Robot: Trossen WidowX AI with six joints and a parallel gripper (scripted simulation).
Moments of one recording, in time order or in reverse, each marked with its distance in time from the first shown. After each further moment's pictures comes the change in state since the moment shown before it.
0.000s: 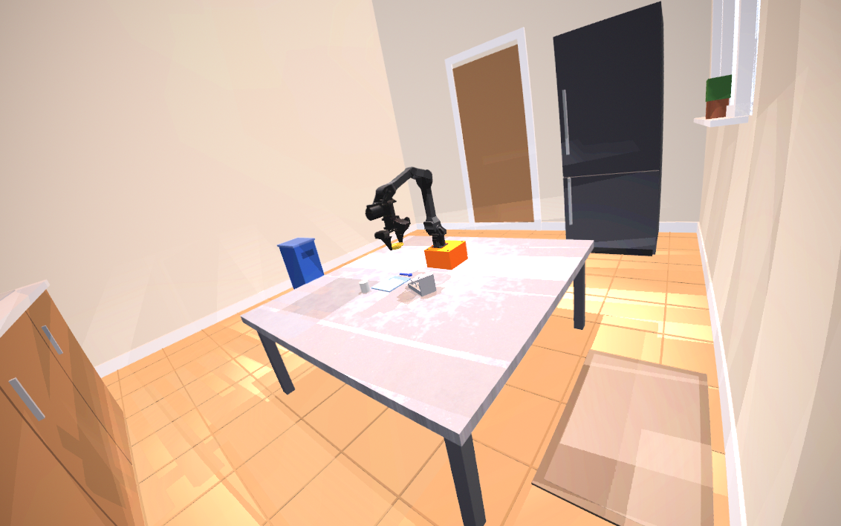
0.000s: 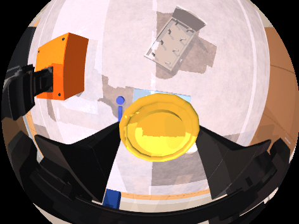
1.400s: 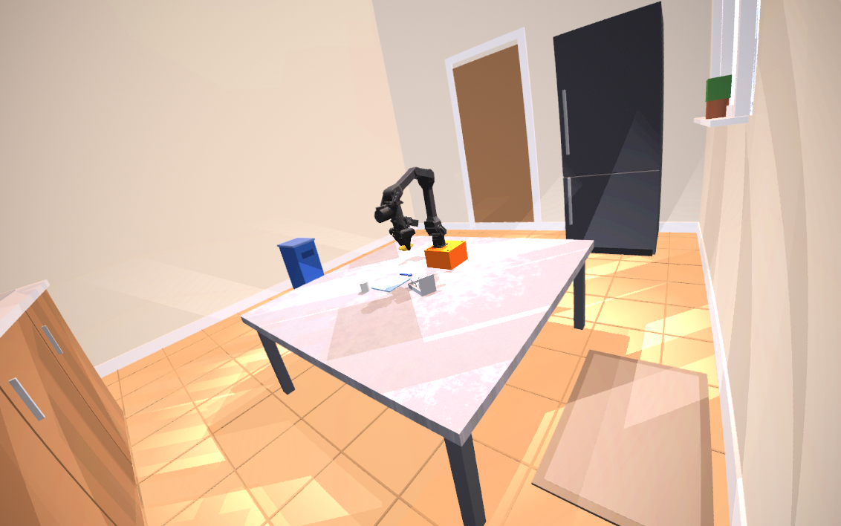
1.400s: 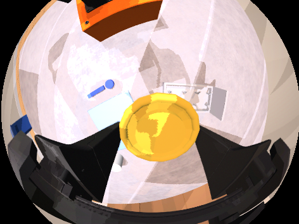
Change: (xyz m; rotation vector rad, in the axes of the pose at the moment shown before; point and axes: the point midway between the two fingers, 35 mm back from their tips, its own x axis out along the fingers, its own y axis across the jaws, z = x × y) arm 0.013 0.015 0.043 -1.051 -0.077 -0.017
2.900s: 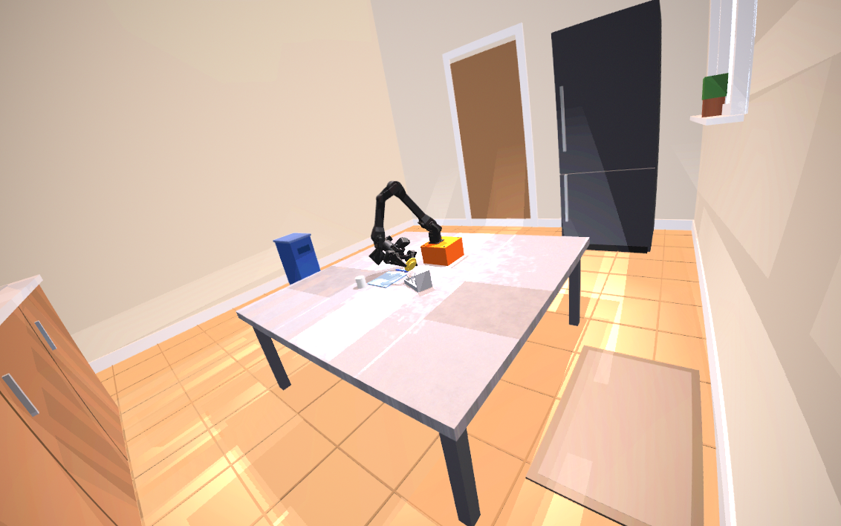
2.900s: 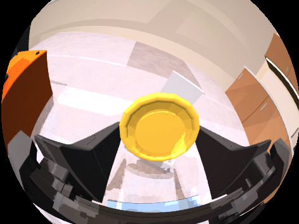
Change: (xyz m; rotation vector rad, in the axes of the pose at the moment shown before) arm 0.119 0.002 -0.001 0.808 -0.712 -0.841
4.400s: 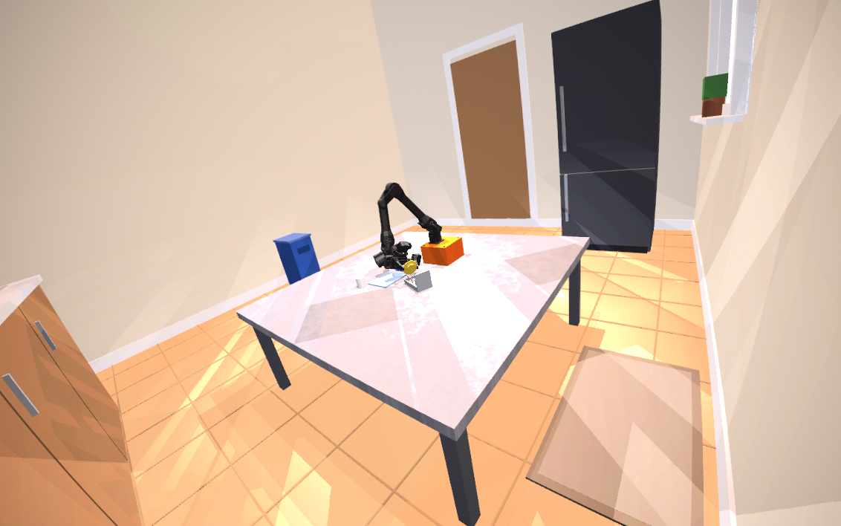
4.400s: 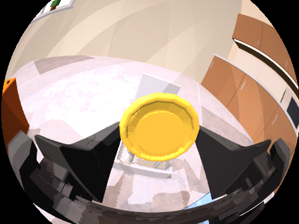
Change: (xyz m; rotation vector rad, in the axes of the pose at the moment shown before) arm 0.017 -0.008 -0.008 0.178 -0.114 -0.267
